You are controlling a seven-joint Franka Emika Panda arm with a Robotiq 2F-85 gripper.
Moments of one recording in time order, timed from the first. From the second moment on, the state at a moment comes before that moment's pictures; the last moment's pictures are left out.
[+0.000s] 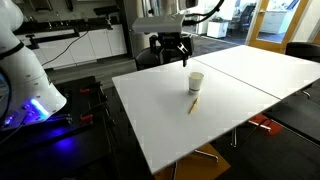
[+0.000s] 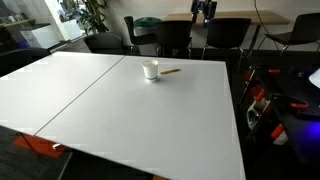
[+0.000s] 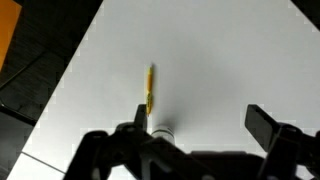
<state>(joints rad) -0.11 0.05 -0.33 -2.41 0.18 2.59 -1.22</state>
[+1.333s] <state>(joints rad) -0.40 0.60 -0.03 -2.12 0.16 2.85 -1.33</state>
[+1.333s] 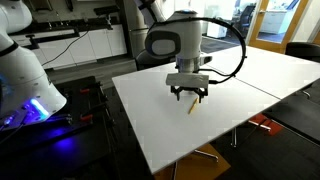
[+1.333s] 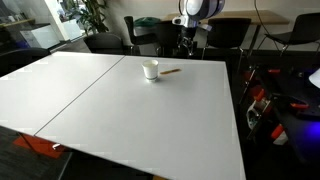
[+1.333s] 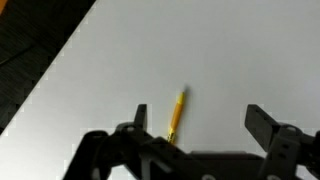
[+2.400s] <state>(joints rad) -0.40 0.76 0.03 -1.98 0.12 2.86 -1.10</state>
